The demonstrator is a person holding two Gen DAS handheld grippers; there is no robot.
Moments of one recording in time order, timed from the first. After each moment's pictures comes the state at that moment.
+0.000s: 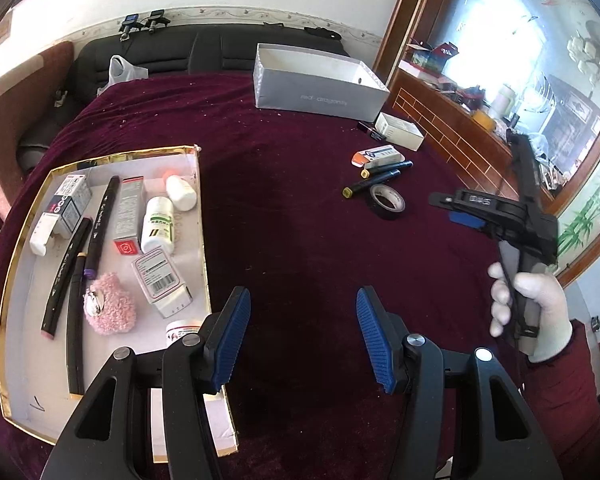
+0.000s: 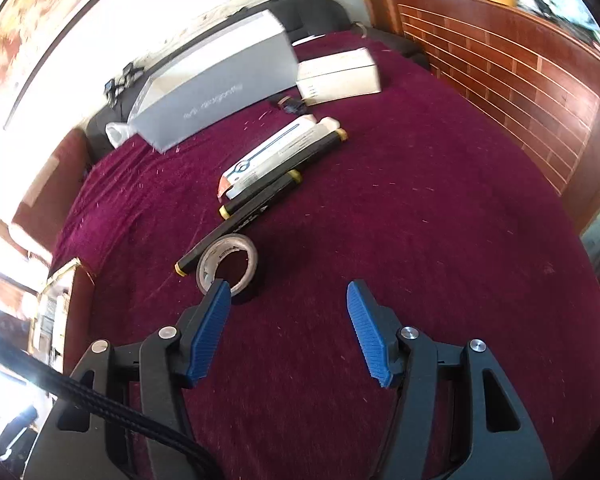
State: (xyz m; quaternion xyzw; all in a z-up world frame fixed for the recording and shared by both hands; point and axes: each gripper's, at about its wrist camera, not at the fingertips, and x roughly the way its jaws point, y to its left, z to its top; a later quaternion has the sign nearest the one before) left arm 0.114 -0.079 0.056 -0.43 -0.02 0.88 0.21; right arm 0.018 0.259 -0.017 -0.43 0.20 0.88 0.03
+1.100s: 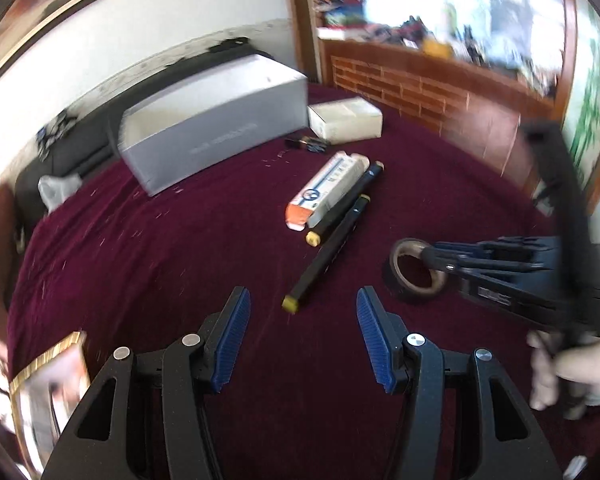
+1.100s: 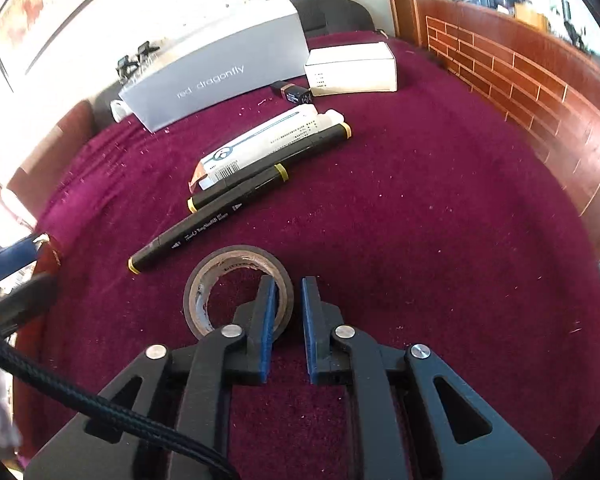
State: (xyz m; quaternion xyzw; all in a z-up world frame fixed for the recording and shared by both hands) left arm -0.003 0.100 0.027 -0.37 0.21 0.86 0.28; right arm 0.012 0.285 -0.052 -0.42 0.17 0.89 0.01
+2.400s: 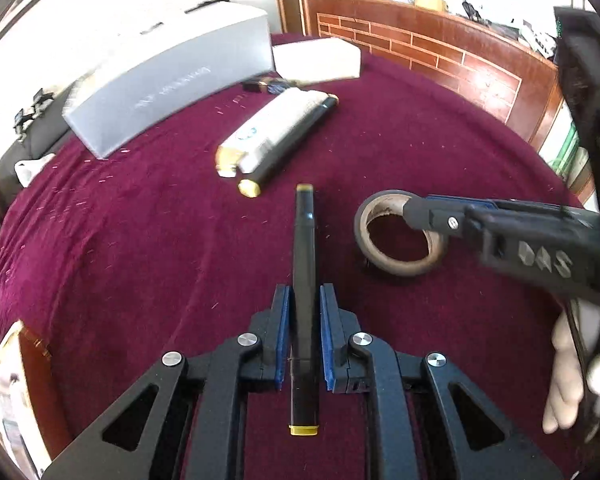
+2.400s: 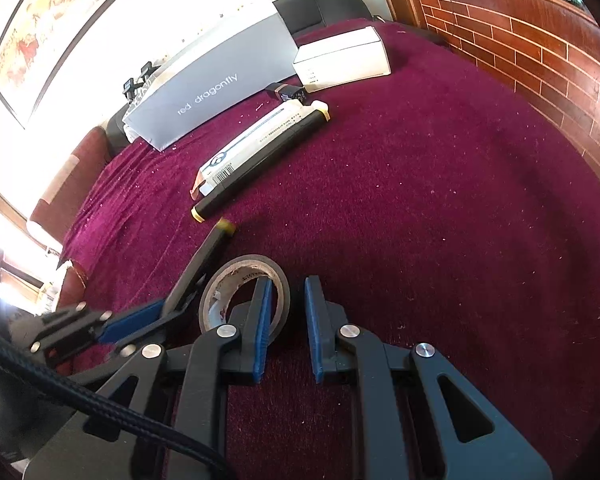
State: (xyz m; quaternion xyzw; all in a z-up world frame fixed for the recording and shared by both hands) left arm 0.004 0.123 -0.016 -0.43 0.21 0.83 0.28; right arm 0.008 0.299 -0.059 -0.41 0.24 0.88 -0.02
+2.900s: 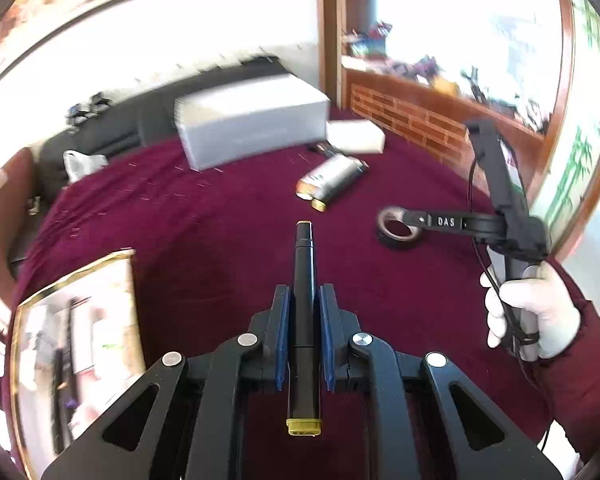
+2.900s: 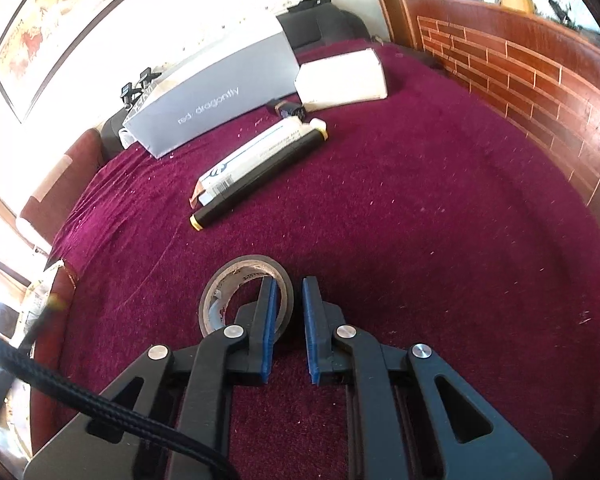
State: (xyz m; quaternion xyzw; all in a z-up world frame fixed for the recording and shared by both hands) left arm 0.093 0.000 0.061 -0.34 0.12 0.90 0.25; right arm 0.016 0.288 -0.049 -0.39 0.20 0.90 0.01
